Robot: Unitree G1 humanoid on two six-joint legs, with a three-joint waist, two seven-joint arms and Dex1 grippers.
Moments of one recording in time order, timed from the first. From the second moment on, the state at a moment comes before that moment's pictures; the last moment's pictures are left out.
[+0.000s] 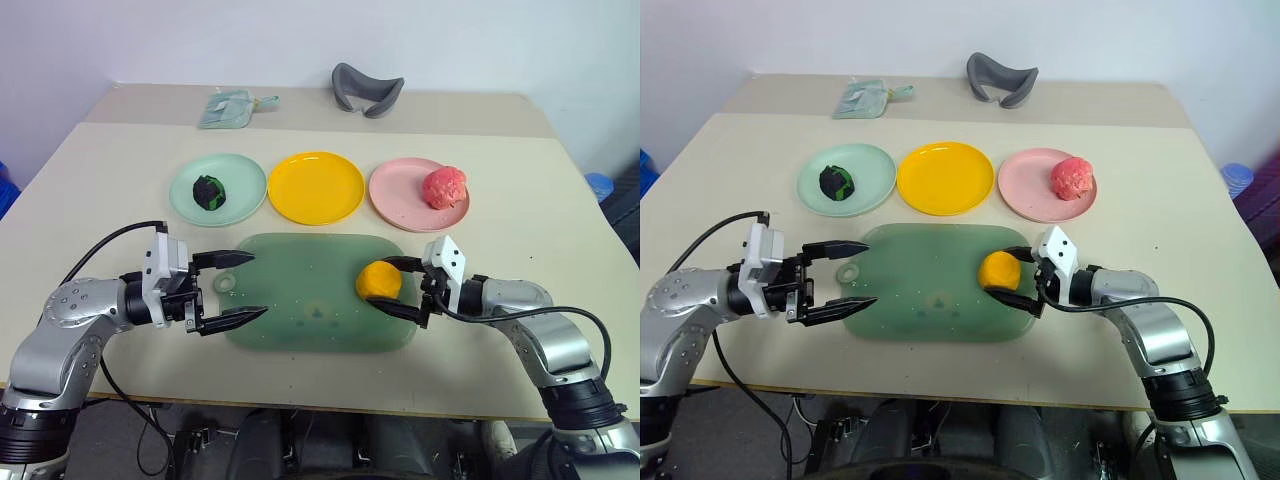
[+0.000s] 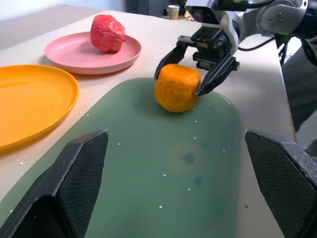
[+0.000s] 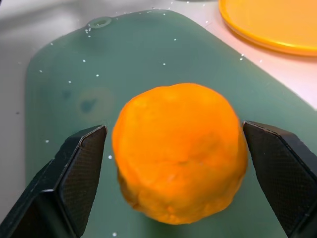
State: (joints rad) left arm -0.07 0.76 0.17 -0.32 -0.62 0.32 -1.17; right arm -0.22 -0.61 0.07 -0.15 0.35 0.35 0.97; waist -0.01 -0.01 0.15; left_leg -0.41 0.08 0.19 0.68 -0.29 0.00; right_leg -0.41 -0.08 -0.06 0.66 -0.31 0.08
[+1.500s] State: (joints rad) left arm 0.04 0.43 0.18 -0.46 -0.42 0.33 -0.48; right arm -1.07 -0.07 0.09 1.16 0.02 -0.27 0.59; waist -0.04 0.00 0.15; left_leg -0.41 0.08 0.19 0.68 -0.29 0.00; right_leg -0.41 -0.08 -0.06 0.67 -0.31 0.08
